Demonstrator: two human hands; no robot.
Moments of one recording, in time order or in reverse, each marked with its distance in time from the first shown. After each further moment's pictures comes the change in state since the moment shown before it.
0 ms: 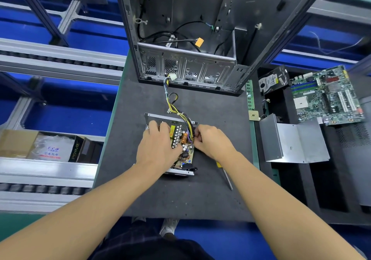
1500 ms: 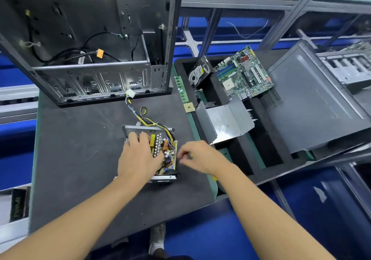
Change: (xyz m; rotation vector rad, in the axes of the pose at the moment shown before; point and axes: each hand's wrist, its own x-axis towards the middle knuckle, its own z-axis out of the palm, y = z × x) left_hand -0.009 0.087 0.045 0.022 -0.078 0.203; right_hand -0.117 0.085 -0.031 0.199 0.018 0.064
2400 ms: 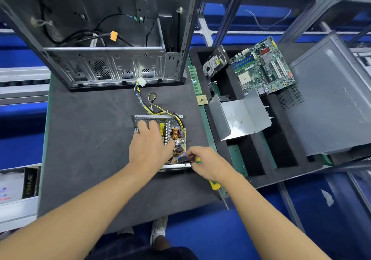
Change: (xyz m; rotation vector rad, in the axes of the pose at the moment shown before) left_hand 0.009 0.010 -0.002 0.028 -0.023 -0.087; right_hand -0.004 0.007 0.036 0.140 -0.020 0.093
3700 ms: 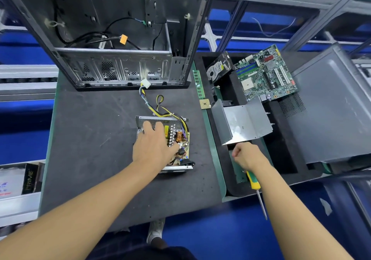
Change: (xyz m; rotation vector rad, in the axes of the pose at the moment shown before) left_hand 0.002 0.001 -0.005 -0.018 -0.066 -0.002; right_hand -0.010 0.070 -0.072 -0.131 0.094 0.603
